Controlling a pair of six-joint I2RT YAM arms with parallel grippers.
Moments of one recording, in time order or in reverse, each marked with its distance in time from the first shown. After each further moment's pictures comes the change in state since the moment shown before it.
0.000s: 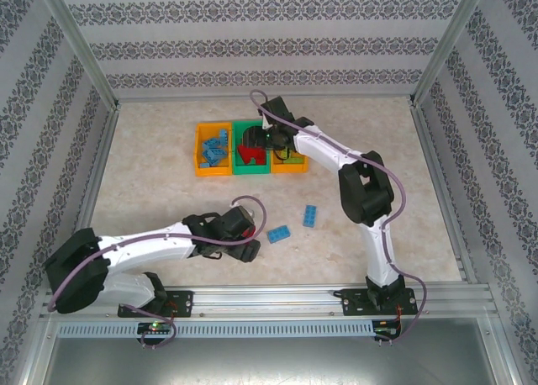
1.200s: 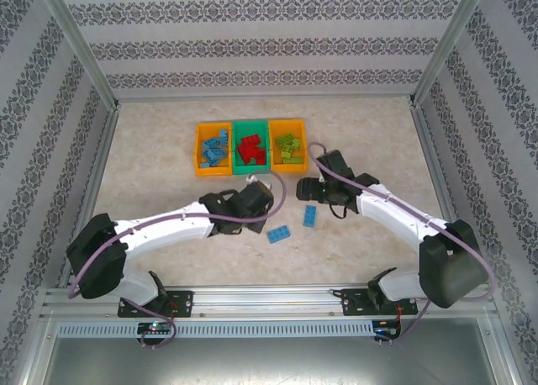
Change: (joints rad) left arm 0.079 0.103 0.316 -0.031 -0.109 0.065; right arm -0.017 -0.729 -0.877 -0.024 0.181 0.052
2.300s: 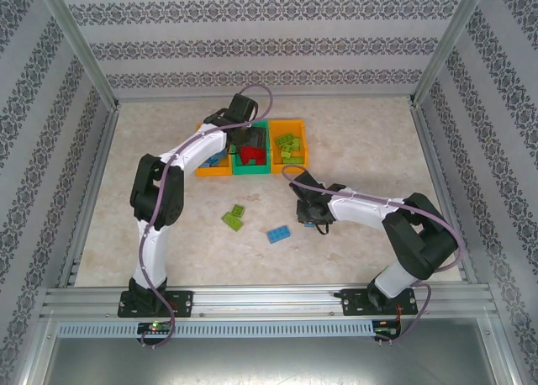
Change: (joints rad) left arm 0.468 0.585 0.663 -0.022 0.217 0.145; right arm 0.157 0.220 -0.034 0.012 0.163 0.166
